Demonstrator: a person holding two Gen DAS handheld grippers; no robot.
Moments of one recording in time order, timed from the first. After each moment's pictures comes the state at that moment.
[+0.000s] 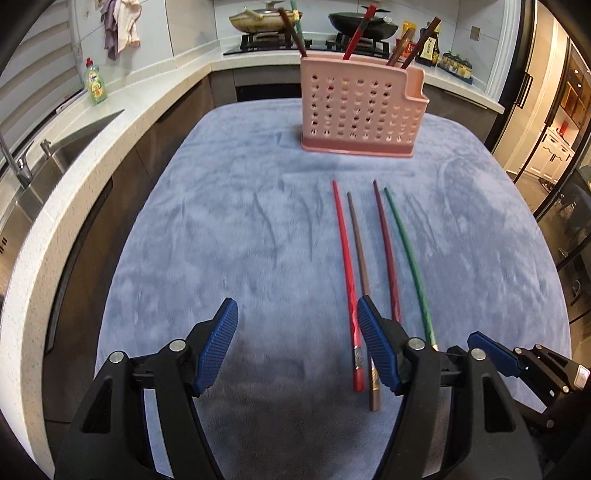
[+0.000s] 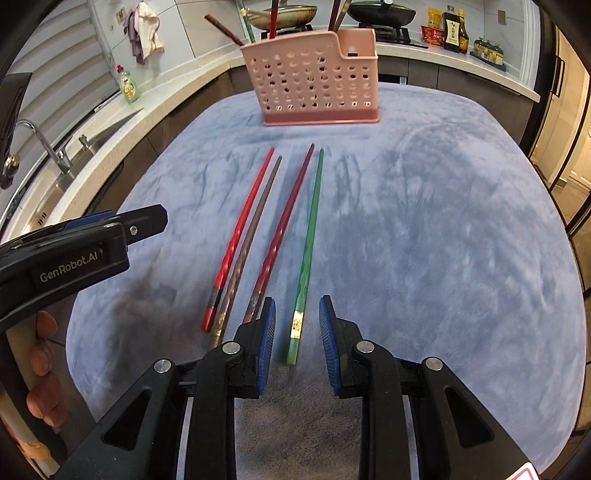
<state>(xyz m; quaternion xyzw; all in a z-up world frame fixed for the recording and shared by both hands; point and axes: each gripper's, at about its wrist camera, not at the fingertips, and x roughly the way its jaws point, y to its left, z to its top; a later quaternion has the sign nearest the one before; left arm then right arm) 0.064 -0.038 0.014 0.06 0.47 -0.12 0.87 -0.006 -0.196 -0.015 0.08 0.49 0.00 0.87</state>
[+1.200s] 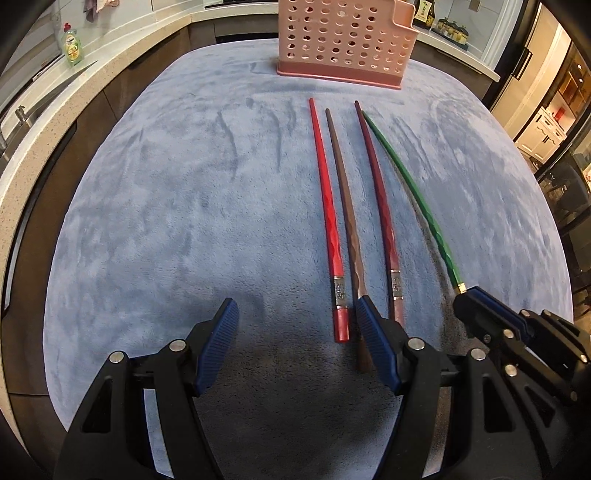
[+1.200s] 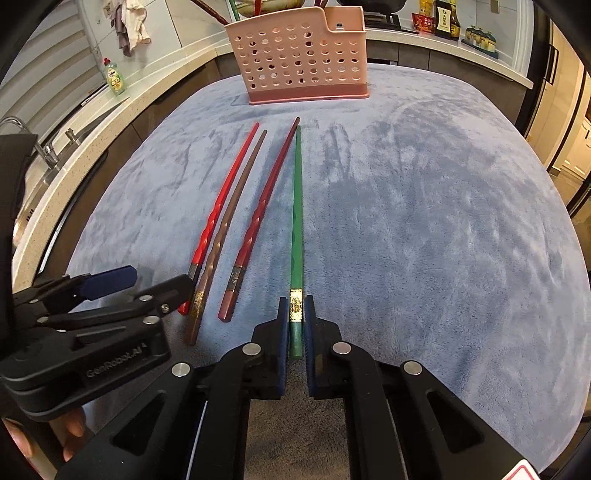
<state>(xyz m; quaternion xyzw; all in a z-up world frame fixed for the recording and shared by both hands) 0.047 -0.053 -0.042 0.05 0.54 -0.15 0.83 -0.013 -0.201 -0.033 0.08 0.50 -0.02 0.86</state>
